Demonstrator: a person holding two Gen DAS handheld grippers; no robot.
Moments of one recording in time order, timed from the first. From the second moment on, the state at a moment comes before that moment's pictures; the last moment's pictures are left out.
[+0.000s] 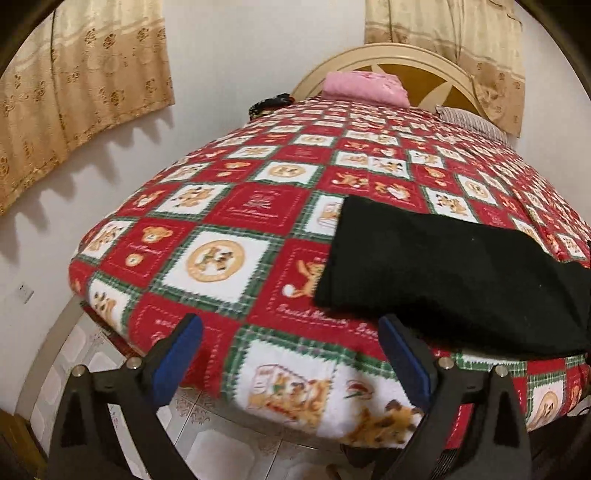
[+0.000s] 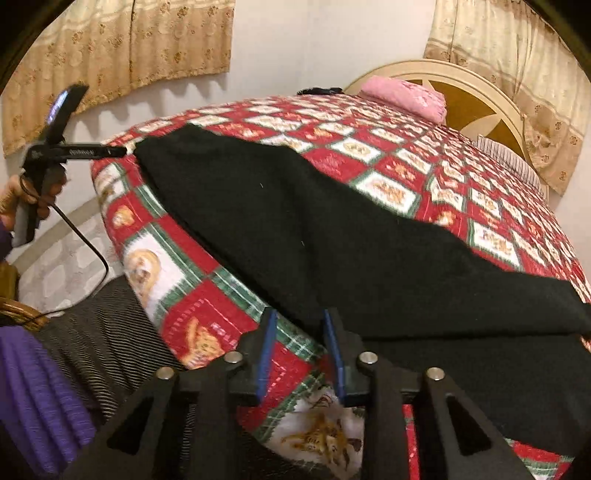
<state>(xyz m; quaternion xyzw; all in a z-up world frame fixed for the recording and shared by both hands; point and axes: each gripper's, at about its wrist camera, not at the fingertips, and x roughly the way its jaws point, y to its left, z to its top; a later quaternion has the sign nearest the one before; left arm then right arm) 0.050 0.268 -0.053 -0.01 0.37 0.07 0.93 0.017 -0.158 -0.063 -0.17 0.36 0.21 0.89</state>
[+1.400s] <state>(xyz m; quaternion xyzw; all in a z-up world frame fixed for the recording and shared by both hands) 0.118 0.197 -0.080 -0.03 0.37 0.08 0.93 0.256 -0.453 -0.032 0.04 0.45 -0.31 0.84</state>
